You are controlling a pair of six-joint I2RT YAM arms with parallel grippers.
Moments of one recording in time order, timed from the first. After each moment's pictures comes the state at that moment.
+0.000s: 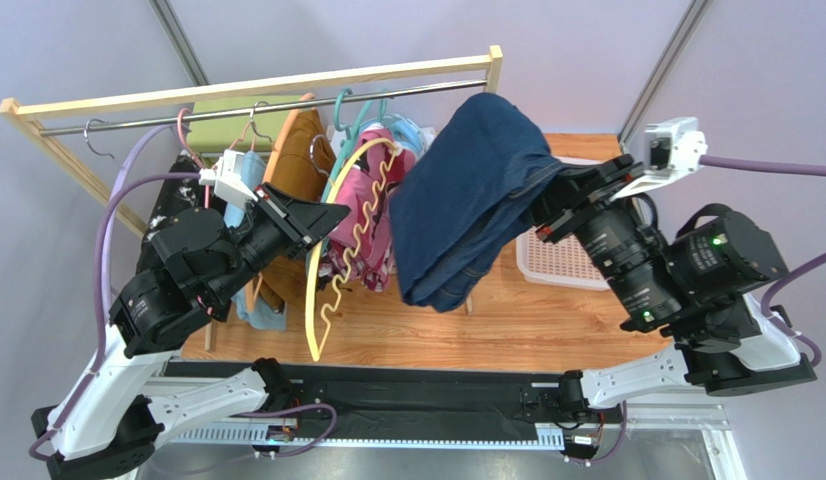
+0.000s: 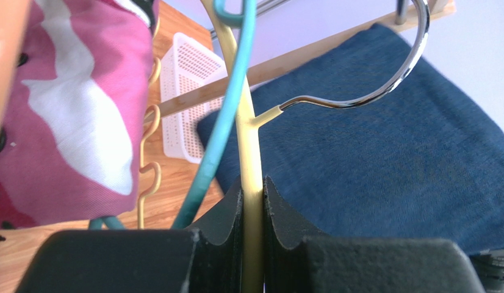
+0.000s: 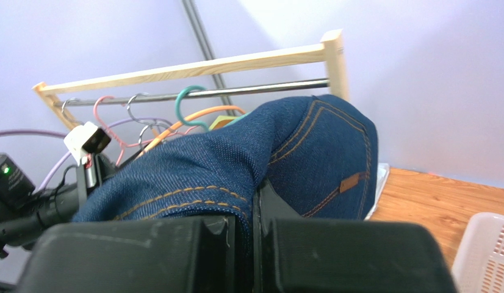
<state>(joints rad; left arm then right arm) -0.87 0.84 1.47 -0.72 -0.25 -1.09 1.58 1.07 1.81 -0.30 1.01 -0.07</state>
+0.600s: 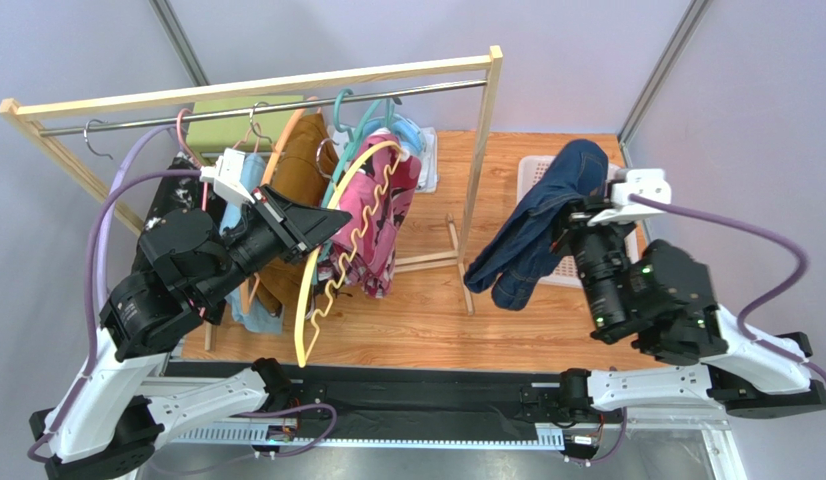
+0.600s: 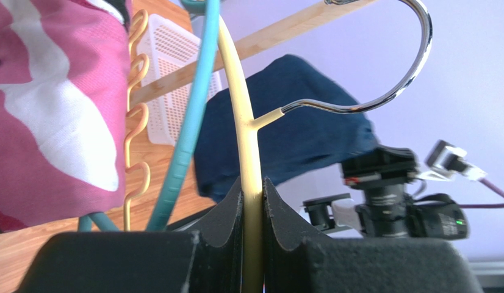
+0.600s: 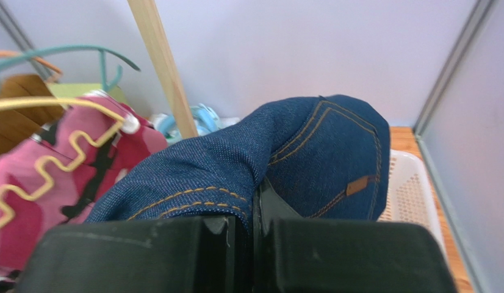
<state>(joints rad) -0.87 0.83 1.49 -0.74 -0.16 -1.07 1.45 0.84 1.39 -0.26 1.31 -0.16</state>
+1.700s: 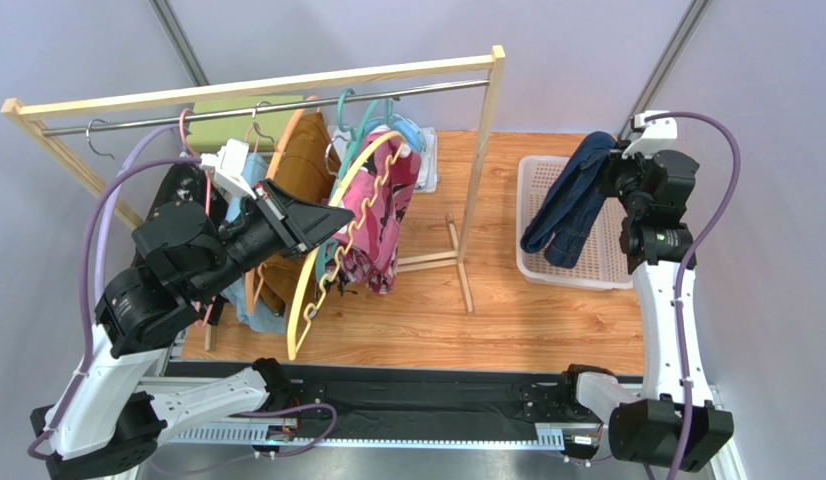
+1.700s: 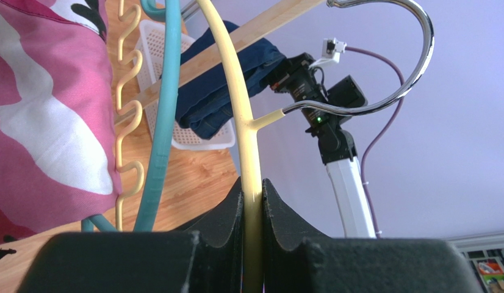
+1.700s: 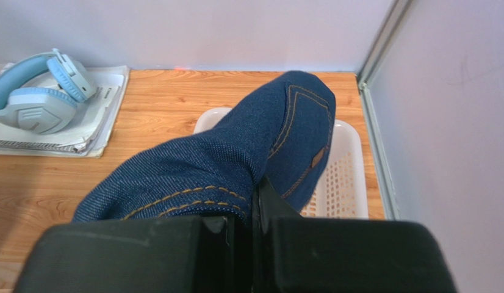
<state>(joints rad) -0.87 0.86 1.56 -0.75 -0.10 -0.97 -0.11 1.05 1.16 -0.28 -0.10 -0.01</state>
